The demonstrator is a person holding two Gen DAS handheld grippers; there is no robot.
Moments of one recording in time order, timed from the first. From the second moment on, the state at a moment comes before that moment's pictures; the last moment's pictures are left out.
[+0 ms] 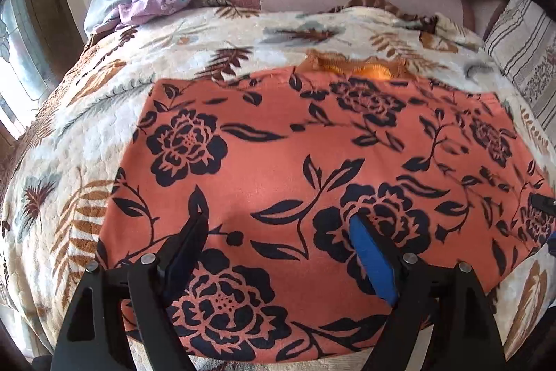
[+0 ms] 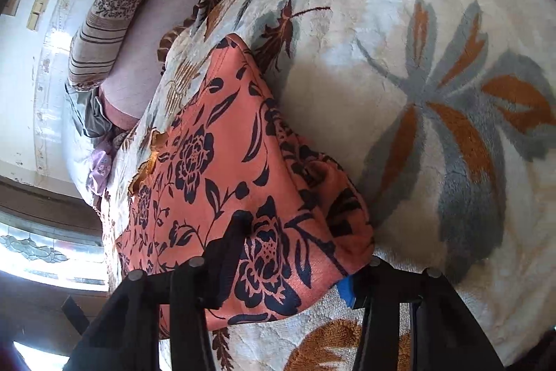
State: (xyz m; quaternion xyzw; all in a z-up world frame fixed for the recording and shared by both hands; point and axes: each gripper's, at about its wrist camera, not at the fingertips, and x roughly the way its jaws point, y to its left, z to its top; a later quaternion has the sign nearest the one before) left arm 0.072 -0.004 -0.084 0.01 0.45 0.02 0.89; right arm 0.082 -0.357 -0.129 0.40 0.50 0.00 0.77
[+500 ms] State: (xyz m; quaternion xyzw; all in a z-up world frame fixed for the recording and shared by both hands) left arm 0.069 0.035 -0.066 -0.05 0.45 0.01 0.89; right arm 0.099 -0.333 -0.095 0.34 0.48 0.01 0.81
